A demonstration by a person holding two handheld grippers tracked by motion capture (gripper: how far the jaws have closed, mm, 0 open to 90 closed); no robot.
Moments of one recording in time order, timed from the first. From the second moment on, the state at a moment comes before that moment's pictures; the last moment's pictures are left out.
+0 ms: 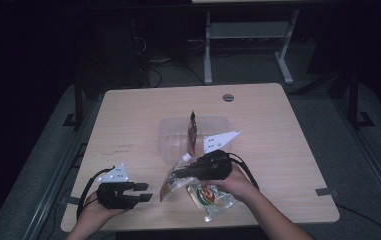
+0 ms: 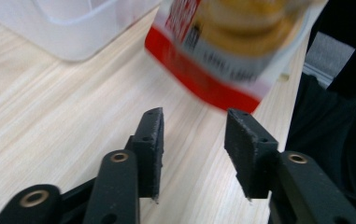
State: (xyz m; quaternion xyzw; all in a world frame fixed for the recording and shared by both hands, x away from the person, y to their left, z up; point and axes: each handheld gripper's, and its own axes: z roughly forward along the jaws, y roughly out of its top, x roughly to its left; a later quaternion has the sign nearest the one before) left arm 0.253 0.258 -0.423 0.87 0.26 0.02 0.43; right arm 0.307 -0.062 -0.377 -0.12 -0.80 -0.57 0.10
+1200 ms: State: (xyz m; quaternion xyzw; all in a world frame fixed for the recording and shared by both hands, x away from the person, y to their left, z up) left arm 0.288 0.260 -0.430 0.90 0.26 0.03 0.35; right arm 0.298 -0.135 -0.353 -0.18 -0.81 -0.56 0.05
